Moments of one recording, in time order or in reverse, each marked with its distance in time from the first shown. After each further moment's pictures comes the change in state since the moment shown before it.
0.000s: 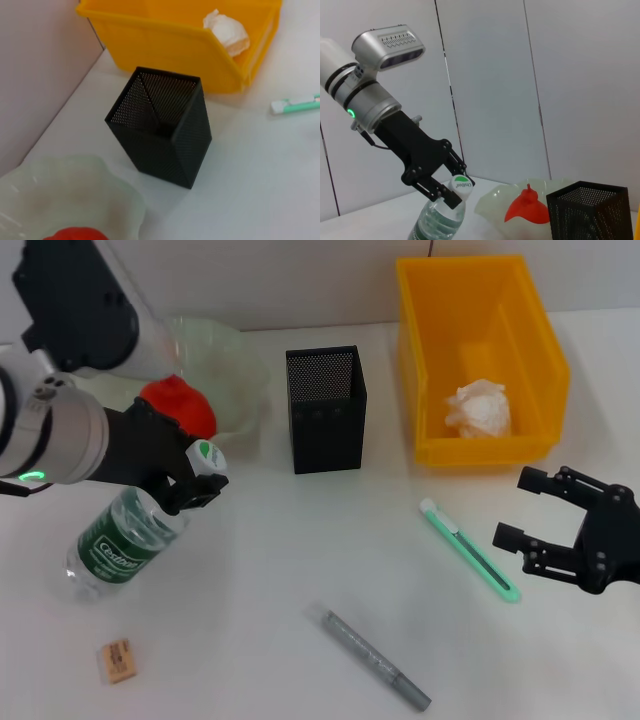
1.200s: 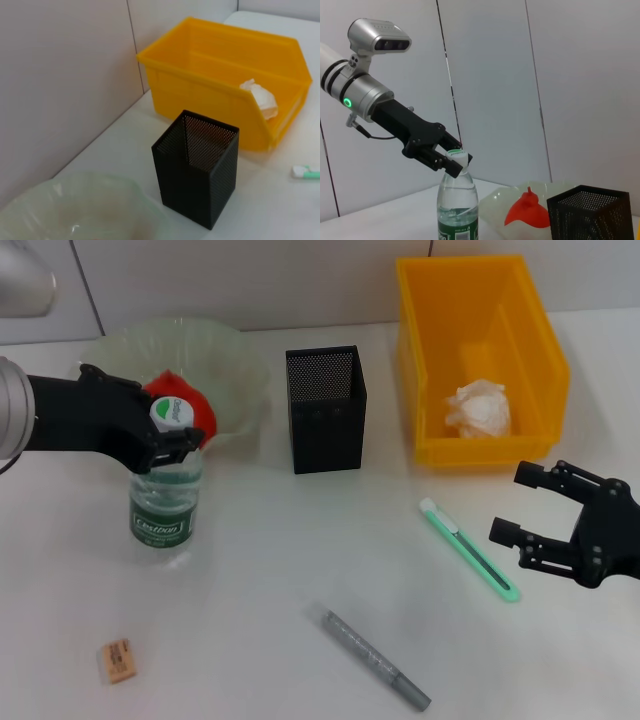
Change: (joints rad) left arm 0.066 0.003 -0.192 -0.005 -0.192 -0.026 0.050; right arm 0.010 0.004 0.000 -0.007 0.000 0.004 0.003
